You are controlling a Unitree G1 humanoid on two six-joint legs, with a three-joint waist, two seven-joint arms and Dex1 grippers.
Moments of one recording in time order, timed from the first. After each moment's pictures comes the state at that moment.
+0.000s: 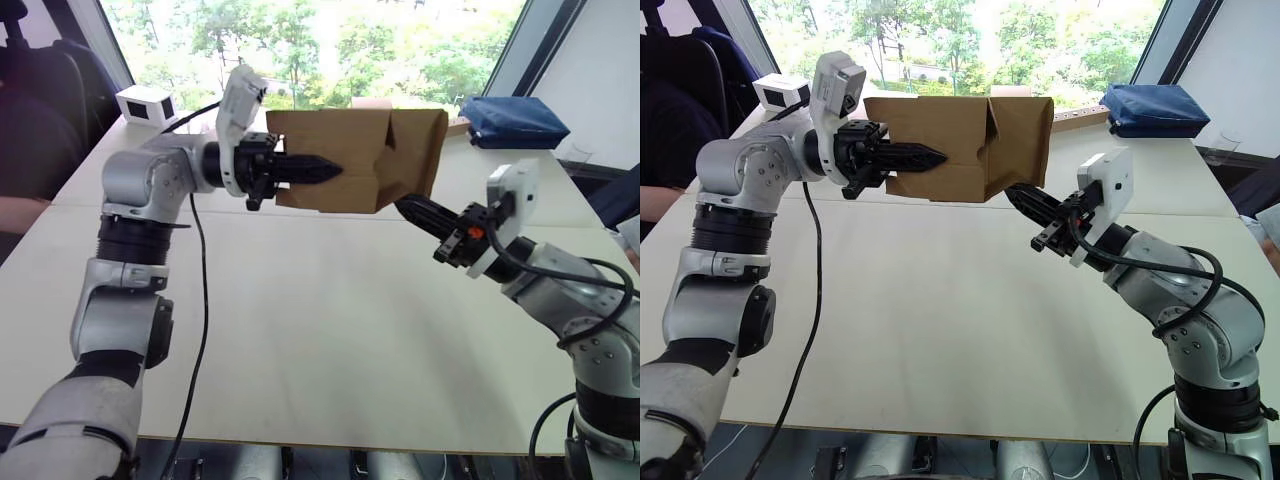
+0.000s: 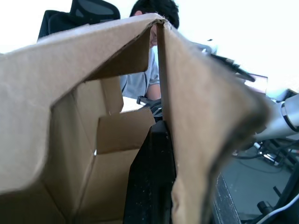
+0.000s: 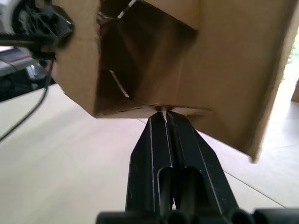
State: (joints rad) left arm -1.14 0.50 -0.02 0.37 -0.60 0.80 -1.43; right arm -0.40 -0.63 -0.19 -0.57 0.93 0.76 0.38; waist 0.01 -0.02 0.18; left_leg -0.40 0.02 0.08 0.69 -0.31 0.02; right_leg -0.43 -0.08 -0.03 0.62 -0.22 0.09
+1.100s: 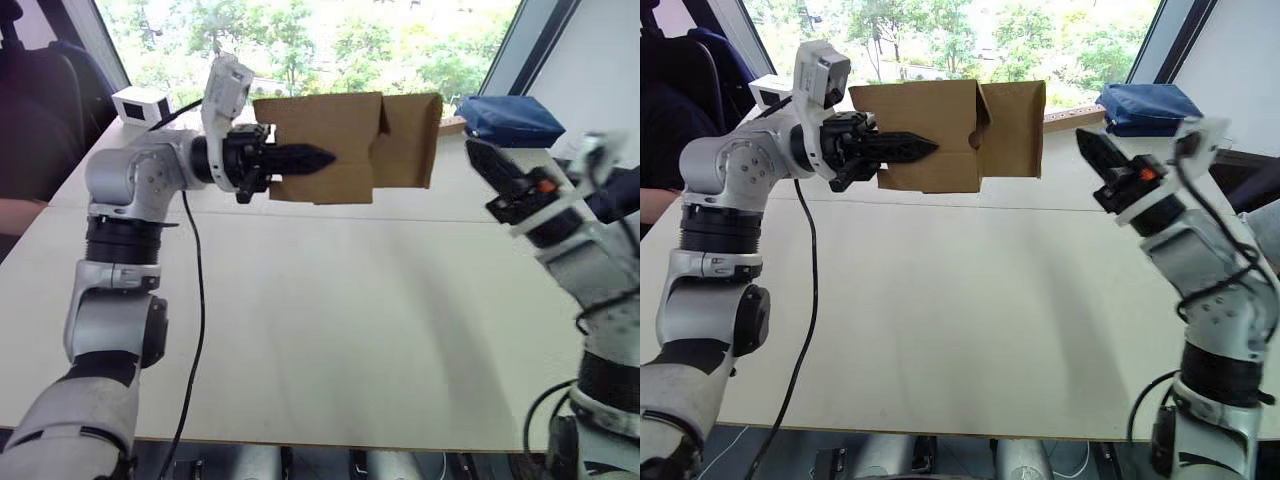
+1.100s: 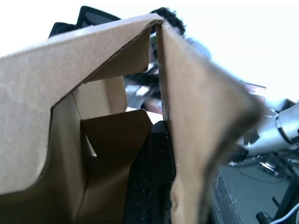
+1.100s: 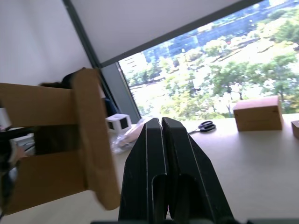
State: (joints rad) left arm -1.14 0.51 0.02 0.34 -0.66 0.85 -1.40; right arm -0.47 -0.52 -0.34 -0.24 1.05 0.63 0.28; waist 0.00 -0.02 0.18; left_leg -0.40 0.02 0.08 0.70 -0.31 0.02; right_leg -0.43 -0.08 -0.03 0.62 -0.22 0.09
